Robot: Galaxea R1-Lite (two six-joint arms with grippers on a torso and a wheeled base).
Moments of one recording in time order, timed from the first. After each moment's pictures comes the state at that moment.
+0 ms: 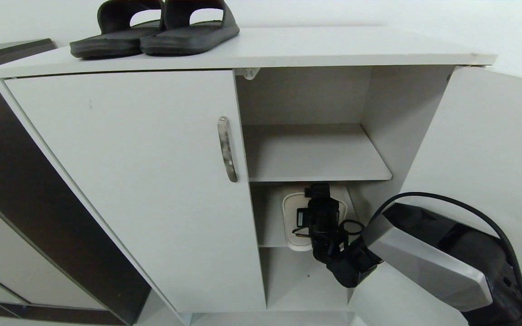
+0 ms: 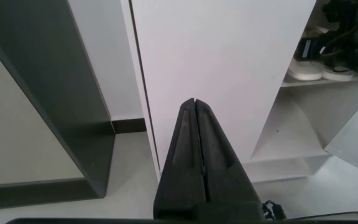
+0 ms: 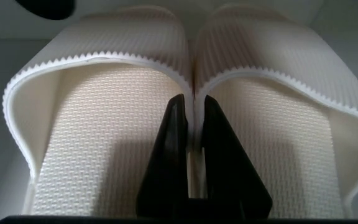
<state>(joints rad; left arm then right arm) 0.00 0.00 0.00 0.00 -0.06 0.03 0.65 2.58 -1.43 -1.04 -0.64 0.12</state>
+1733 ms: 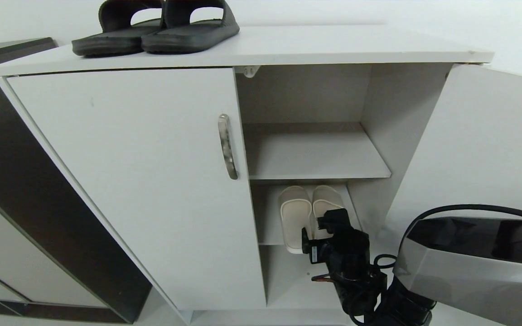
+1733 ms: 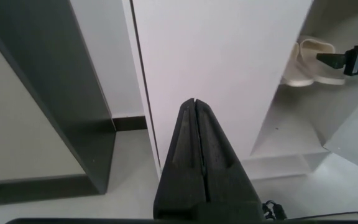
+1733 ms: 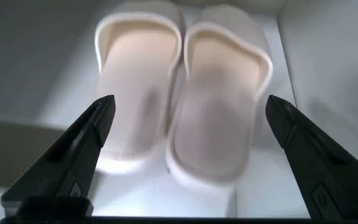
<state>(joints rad) 0.00 0.00 0.00 0.00 -0.06 0.03 0.78 2.33 -0.80 -1.38 -0.67 0.07</state>
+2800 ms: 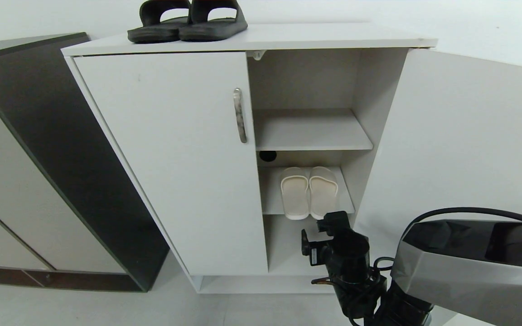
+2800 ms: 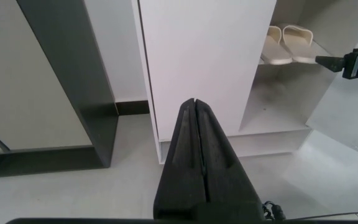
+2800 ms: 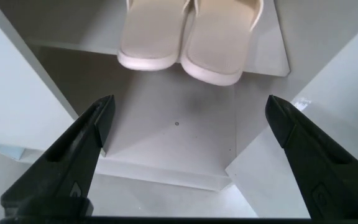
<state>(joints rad) 0.00 0.00 0.00 0.00 -0.05 0.03 0.78 2.35 -0.79 -1.41 -0.67 0.07</state>
